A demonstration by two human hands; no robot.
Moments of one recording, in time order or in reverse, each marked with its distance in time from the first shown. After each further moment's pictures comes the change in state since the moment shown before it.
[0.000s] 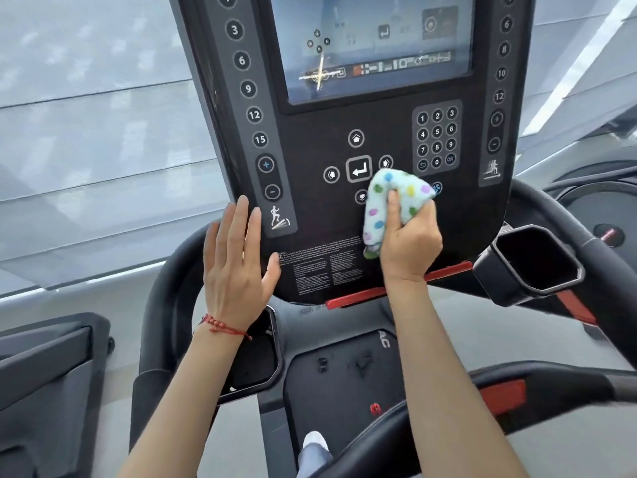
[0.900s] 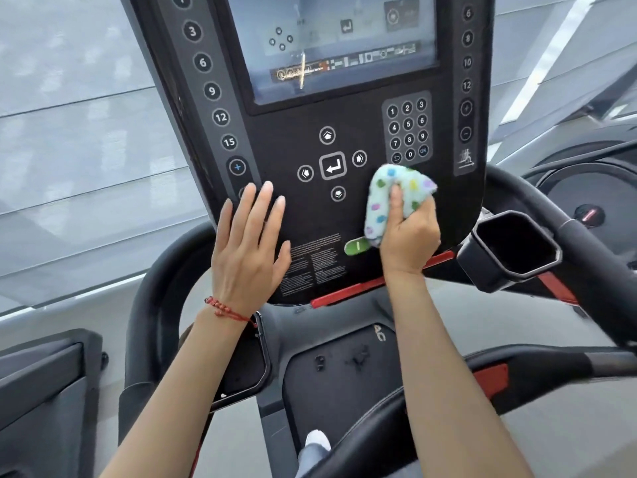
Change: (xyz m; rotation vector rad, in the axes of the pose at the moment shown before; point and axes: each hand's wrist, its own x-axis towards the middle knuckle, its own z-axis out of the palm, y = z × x) left_hand 0.034 0.028 0.006 0.014 -0.046 0.207; right_hand 0.013 0.025 -0.010 -0.043 -0.009 0.143
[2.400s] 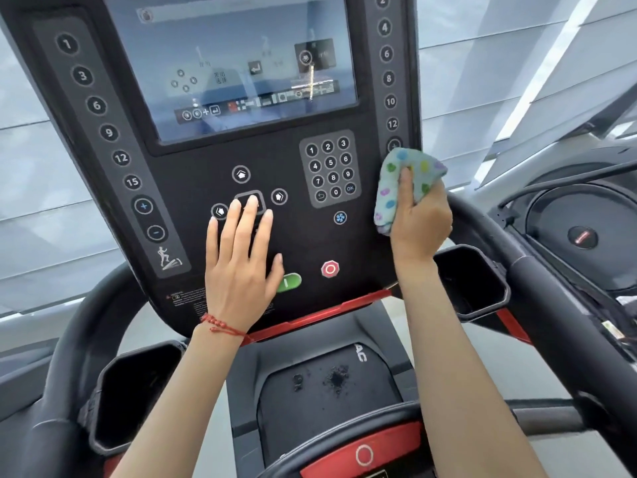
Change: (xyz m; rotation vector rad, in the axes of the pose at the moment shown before) left_hand 0.055 0.081 0.040 0.077 -0.022 -0.109; right_hand 0.116 0.057 -0.004 0.008 -0.102 0.082
